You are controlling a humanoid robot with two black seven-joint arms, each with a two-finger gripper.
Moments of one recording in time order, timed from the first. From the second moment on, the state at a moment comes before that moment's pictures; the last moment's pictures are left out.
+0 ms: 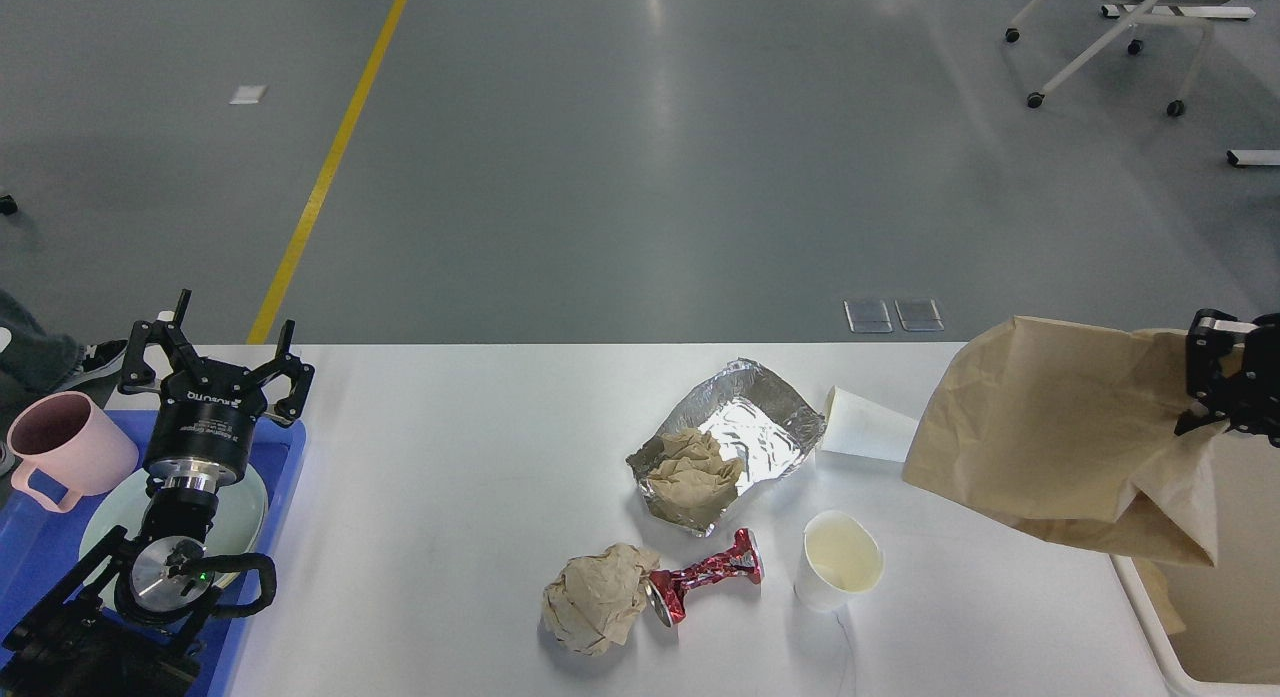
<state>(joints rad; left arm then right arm) -0.34 0.24 -1.26 -0.73 0.08 -0.54 -0.38 2.39 -0.61 -1.71 1.55 0.18 0.69 -0.12</state>
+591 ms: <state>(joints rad) -0.34 0.24 -1.26 -0.73 0.08 -0.54 -0.38 1.93 -0.89 -1.64 1.16 0.19 0.36 -0.12</state>
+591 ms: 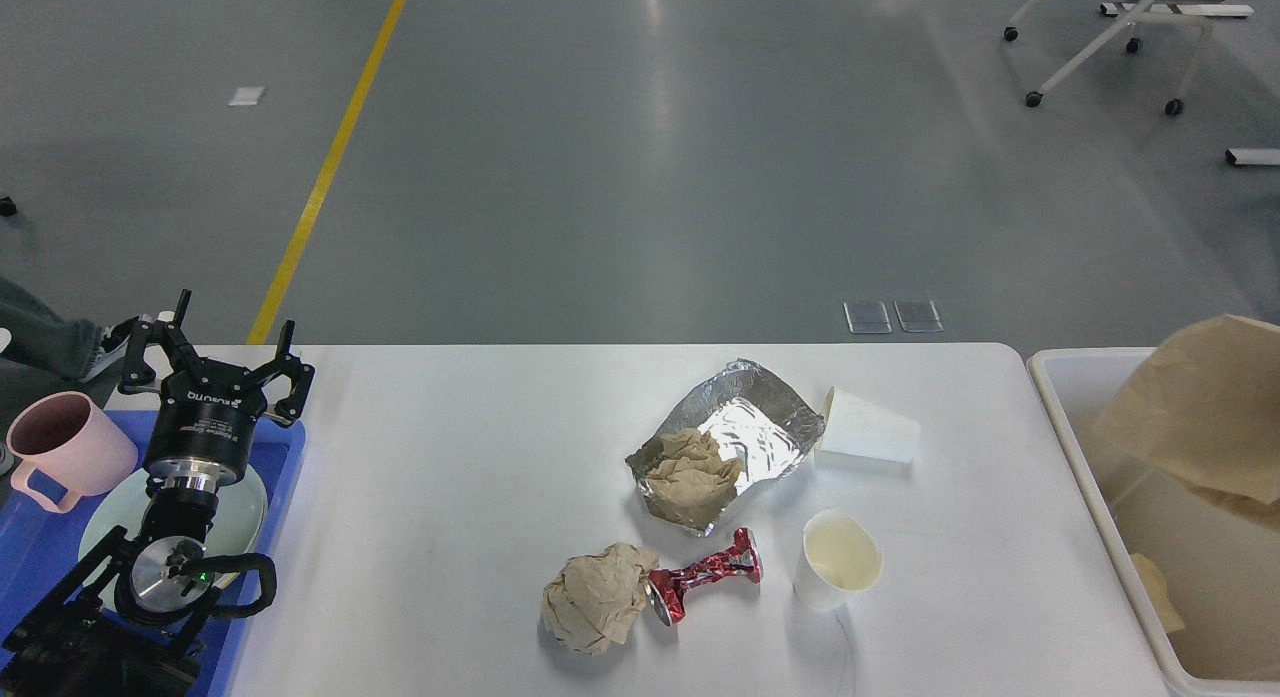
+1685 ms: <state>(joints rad) -0.34 0.24 -1.26 -0.73 0.08 -0.54 -0.39 0.64 -0.42 -0.92 0.26 0.19 -0.11 -0.14</state>
